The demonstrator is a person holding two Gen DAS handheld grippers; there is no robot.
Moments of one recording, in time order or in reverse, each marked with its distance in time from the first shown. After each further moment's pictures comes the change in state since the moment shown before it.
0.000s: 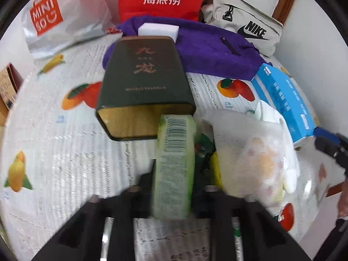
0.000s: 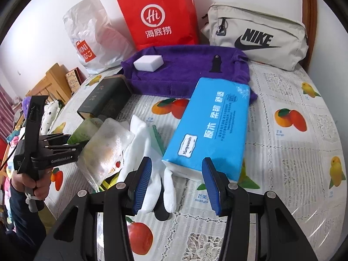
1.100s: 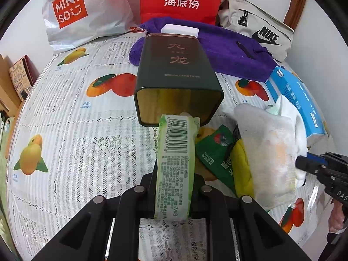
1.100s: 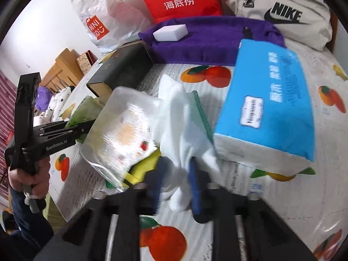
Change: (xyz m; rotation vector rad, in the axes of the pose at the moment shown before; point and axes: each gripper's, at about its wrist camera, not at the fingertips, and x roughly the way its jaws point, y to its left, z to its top) left arm -0.012 0.021 -0.018 -0.035 -0.030 0.091; right arm 0.047 0.032 -0.021 -0.014 0.101 0.095
